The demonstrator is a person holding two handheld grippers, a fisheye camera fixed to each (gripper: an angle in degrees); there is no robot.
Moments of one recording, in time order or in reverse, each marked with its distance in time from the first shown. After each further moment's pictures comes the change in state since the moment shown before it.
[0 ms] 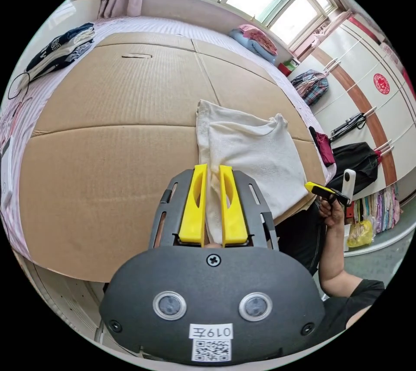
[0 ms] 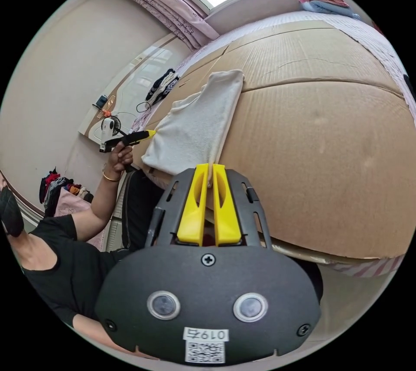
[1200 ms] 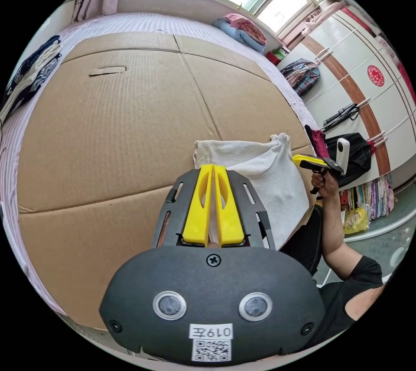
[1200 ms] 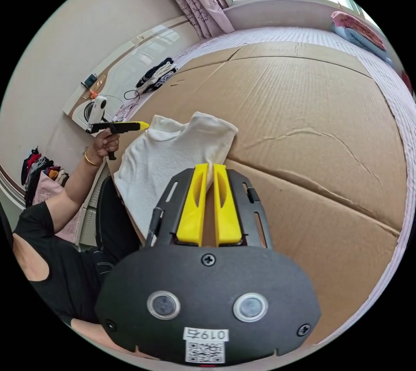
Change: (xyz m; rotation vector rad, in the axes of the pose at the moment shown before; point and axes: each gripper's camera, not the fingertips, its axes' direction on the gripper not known) left arm -0.056 -0.239 0.015 -0.070 0.056 0.082; right arm 0.018 -0.194 0.008 -0.086 0.132 -0.185
